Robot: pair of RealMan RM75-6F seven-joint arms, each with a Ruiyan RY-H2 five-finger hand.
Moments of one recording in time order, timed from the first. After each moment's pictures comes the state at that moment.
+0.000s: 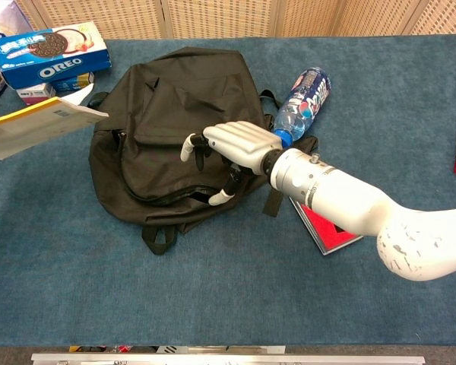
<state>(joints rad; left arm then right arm) -0.28 -1.30 0.04 -1.23 1.83 1.67 -0.04 0.84 -1.77 0.17 -1.55 -1.06 0.83 -0.38</state>
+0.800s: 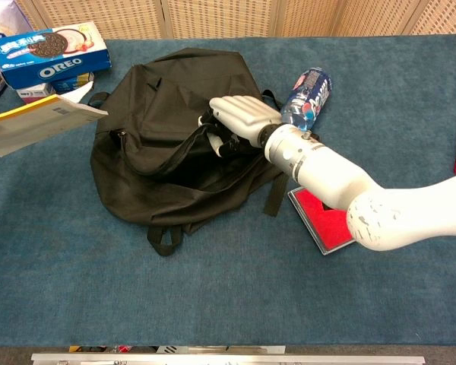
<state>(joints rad) -0.29 -1.29 0.03 -1.20 1.84 1.67 -0.07 0.90 -1.83 0.25 -1.39 -0.97 0.85 -0.38</state>
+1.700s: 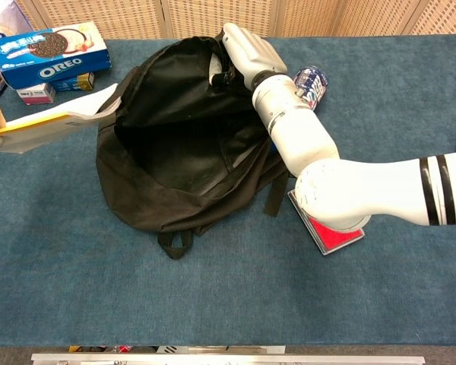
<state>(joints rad) -0.33 -1.23 0.08 -1.25 1.97 1.73 -0.15 0.96 -1.96 0.47 -1.35 -0.81 1.13 -0.39</state>
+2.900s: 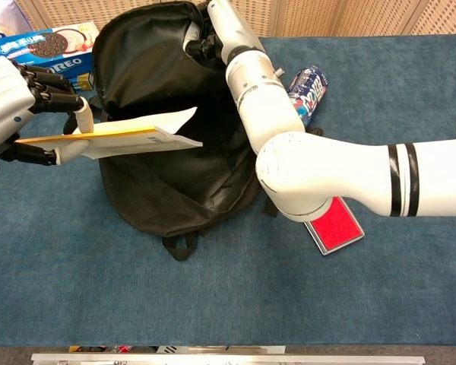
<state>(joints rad) -0.49 -1.39 0.03 -1.25 2.00 1.59 -0.12 1.02 -2.04 0.66 -1.37 -0.72 1.15 -0.31</state>
